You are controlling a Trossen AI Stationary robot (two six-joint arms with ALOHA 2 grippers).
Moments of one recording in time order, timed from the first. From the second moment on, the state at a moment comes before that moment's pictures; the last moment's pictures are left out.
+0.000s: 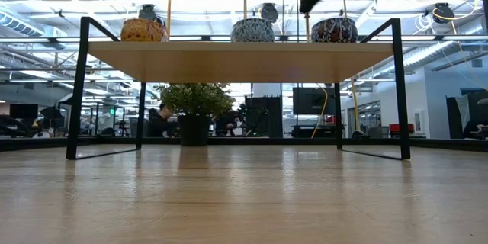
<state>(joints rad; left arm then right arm) -0.55 1.71 2.12 -1.29 -0.63 -0.79 0.05 1.56 1.63 -1.18 0.29 0.60</state>
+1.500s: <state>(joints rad) -0.53 1.67 2.12 -1.28 -0.63 -0.76 0.17 1.57 1.63 -1.05 0.23 0.59</state>
